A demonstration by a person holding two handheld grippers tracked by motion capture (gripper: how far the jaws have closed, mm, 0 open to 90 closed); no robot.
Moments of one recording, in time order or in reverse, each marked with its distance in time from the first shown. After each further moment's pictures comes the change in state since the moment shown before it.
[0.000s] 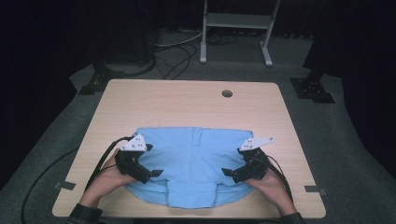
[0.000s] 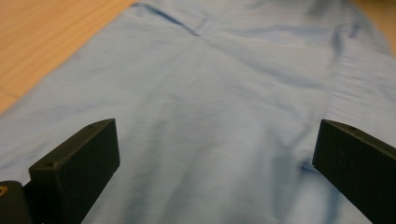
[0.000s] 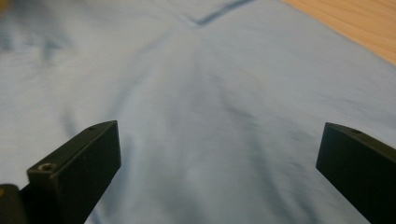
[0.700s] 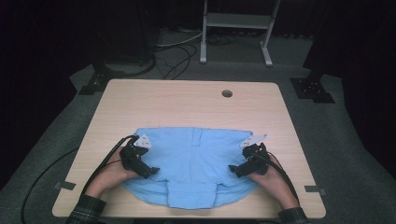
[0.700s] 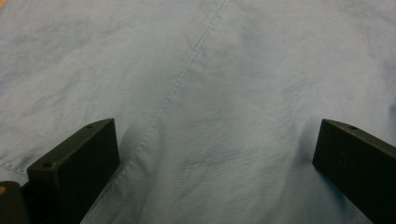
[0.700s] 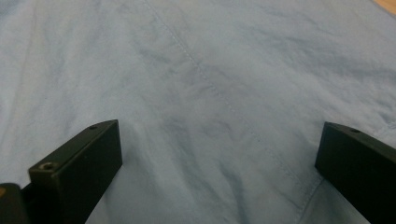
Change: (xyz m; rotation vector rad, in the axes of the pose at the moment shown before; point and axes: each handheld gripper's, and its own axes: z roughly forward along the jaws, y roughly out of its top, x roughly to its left) left arm 0.016 -0.019 0.030 0.243 0.049 -0.008; right arm -0.028 -0.014 0.023 0.161 -0.116 -0.011
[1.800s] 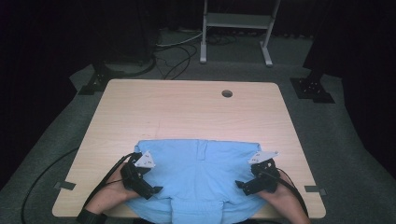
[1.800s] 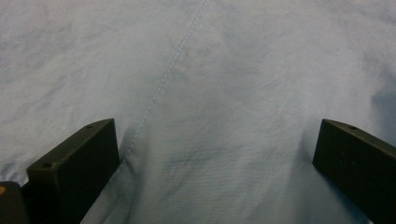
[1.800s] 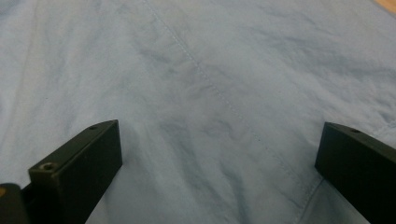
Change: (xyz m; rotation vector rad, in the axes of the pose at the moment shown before) left arm -0.054 -0.014 -0.009 -0.023 -0.032 0.039; right arm 0.026 -0.039 -0.030 -0.001 0.000 0.005
